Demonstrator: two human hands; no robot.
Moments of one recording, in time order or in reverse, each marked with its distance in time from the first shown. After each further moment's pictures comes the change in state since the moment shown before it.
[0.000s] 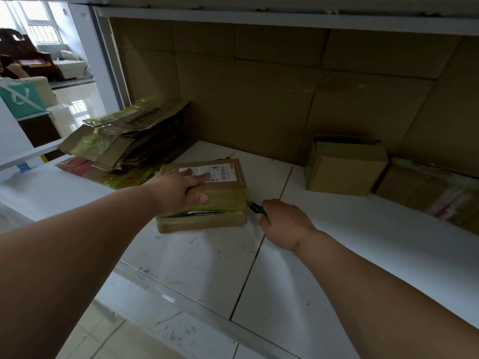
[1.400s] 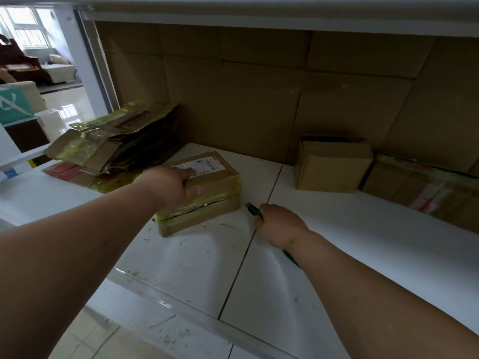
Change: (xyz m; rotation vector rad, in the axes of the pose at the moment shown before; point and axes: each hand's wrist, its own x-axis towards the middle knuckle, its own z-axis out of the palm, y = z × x) left_hand 0.014 0.014 -0.010 0.073 0.082 -0.119; right_hand -0.009 0.003 -0.004 0.144 -0.082 0.157
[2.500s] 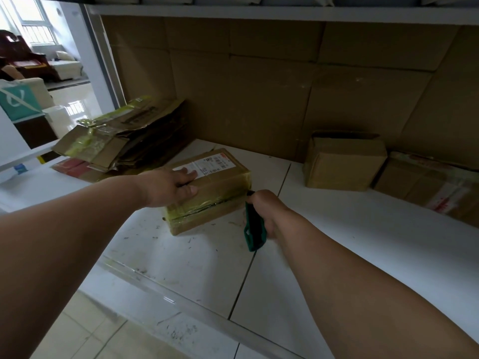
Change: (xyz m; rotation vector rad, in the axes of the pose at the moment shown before) left_hand -0.007 -0.024 -0.003 -0.239 -0.212 0.100; right_hand 0.039 -0.047 0.005 1.203 -0.118 0.542
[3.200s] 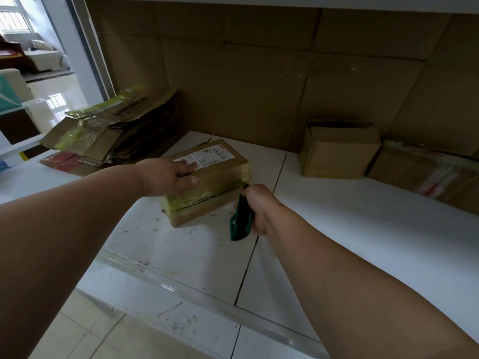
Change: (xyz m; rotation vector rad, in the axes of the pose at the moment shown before) left_hand 0.001 -0.001 -0.004 0.120 0.014 0.012; right_hand -0.024 0.008 0.022 0.218 0.029 0.039
